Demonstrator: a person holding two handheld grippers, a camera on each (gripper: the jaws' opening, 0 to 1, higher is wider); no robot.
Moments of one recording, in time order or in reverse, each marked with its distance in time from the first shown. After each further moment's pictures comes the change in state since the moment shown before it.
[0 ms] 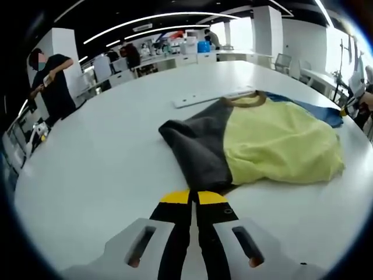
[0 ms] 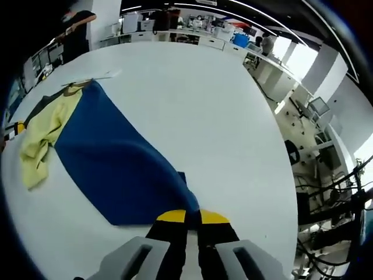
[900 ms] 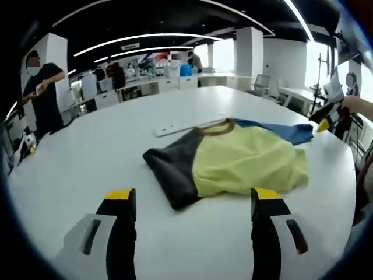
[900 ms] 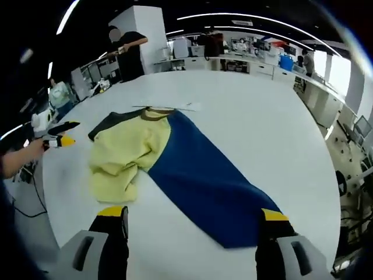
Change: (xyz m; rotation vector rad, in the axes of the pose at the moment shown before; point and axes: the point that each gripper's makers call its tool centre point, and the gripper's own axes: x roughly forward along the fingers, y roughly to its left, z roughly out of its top) left arm -0.060 -0.033 0.031 0.014 -0.189 -0.176; right arm -0.069 0.145 0.043 -0.136 -0.205 0.462
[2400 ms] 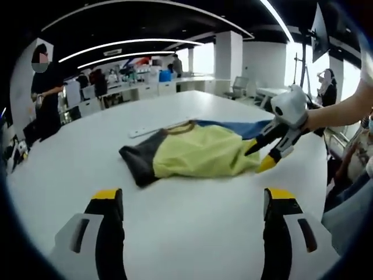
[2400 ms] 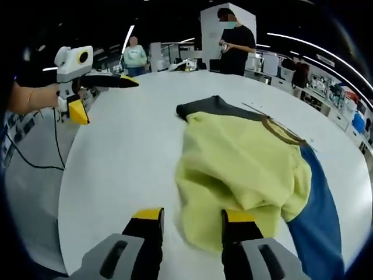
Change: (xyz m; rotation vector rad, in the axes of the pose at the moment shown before) left arm -0.072 -0.067 -0.017 0.045 -0.017 -0.115; right arm 0.091 0.179 -0.008 -0.442 -0.026 0.304
